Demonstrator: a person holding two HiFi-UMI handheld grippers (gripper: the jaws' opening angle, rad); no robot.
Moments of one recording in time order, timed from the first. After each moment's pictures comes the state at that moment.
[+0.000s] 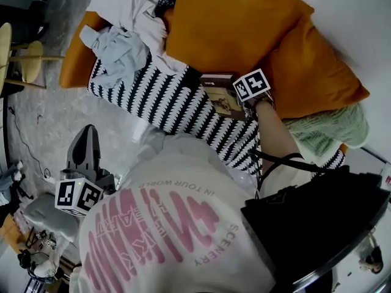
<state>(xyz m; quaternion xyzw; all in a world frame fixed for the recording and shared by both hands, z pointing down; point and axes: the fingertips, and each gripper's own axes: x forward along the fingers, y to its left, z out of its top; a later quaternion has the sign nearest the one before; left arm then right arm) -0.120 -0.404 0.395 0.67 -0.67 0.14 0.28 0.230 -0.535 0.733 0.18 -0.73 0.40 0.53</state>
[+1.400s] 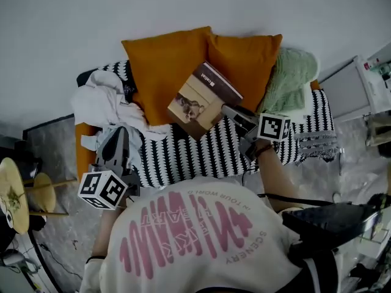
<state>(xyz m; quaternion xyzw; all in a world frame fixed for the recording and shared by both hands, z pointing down) -0.059 -0.513 0.312 0.90 -0.39 0.01 0.20 0.232 -0.474 0.398 0.47 -0.76 0.42 -0.11</state>
